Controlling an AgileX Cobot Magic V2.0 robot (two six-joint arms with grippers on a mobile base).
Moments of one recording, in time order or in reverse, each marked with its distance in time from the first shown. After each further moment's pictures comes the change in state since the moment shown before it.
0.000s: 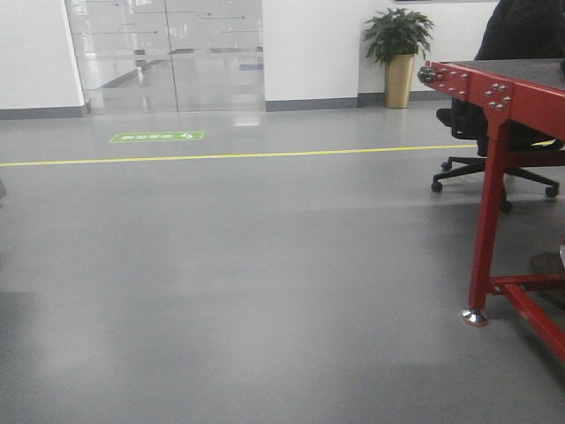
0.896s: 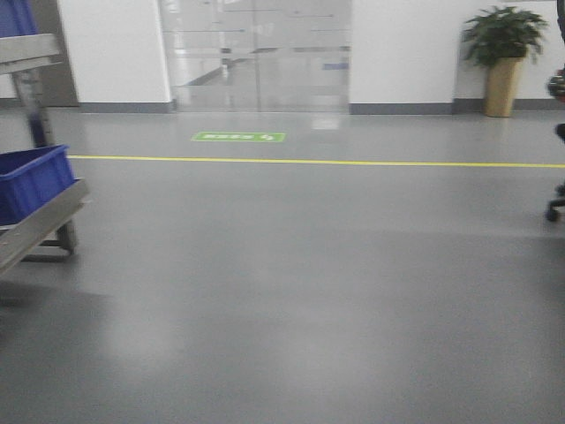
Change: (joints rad) left arm 0.000 0.000 0.000 0.000 -0.003 0.000; right arm 0.000 0.000 0.000 -0.004 0.000 -0.003
